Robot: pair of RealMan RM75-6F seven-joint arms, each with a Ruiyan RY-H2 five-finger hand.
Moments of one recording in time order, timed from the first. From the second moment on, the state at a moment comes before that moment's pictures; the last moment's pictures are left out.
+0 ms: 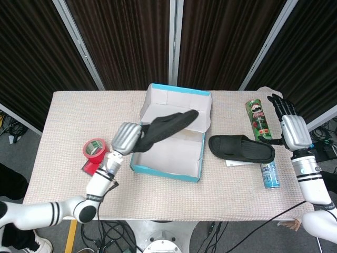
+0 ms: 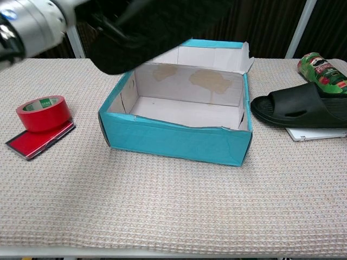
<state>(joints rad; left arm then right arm) -0.81 -1.52 -0.30 -1.66 1.09 1.13 0.16 0.48 -1.07 0.28 -1.56 -1.25 1.12 0.23</state>
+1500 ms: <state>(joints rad) -0.41 -1.24 -0.13 -1.62 1.10 1.28 0.11 0.29 -1.02 0.12 -1.59 -1.47 1.31 0.36</state>
